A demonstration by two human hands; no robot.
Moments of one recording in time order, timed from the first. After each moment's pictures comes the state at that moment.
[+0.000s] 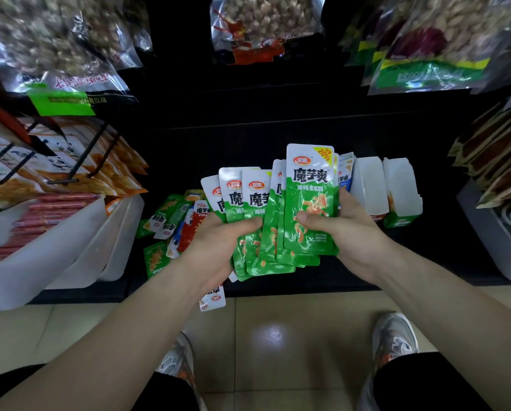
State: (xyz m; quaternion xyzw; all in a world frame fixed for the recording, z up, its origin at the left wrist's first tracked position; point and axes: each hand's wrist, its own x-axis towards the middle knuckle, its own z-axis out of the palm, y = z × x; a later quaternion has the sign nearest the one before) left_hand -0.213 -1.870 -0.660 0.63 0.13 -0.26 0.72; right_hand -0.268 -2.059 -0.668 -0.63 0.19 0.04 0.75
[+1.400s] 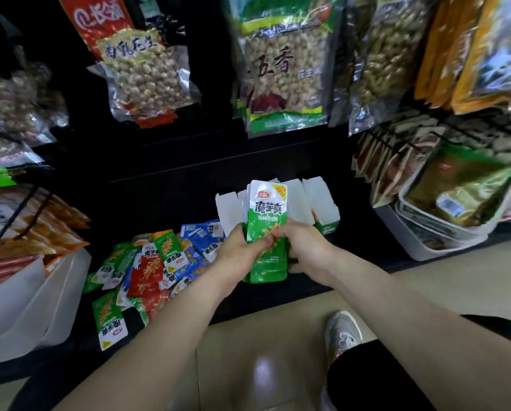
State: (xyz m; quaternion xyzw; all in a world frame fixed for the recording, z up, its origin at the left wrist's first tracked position) left_hand -0.253 -1.987 -0.676 0.76 -0.11 -0.27 0.57; right_hand -0.317 -2.119 -0.654 -0.64 0.27 0.09 0.71
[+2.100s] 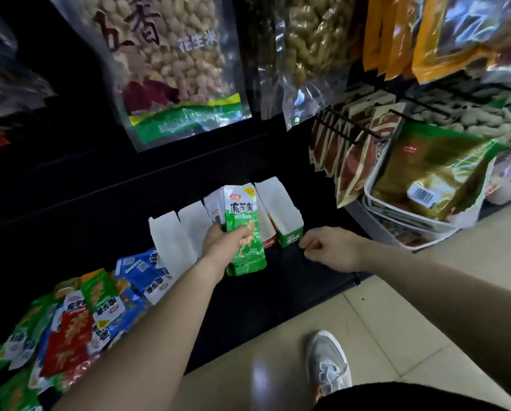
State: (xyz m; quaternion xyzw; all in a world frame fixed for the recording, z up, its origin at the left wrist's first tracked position) left_hand -0.182 -2.139 -0.754 0.77 -0.03 -0.29 0.56; right_hand -0.334 -2.320 -0.728 -0.90 0.21 0.17 0.33
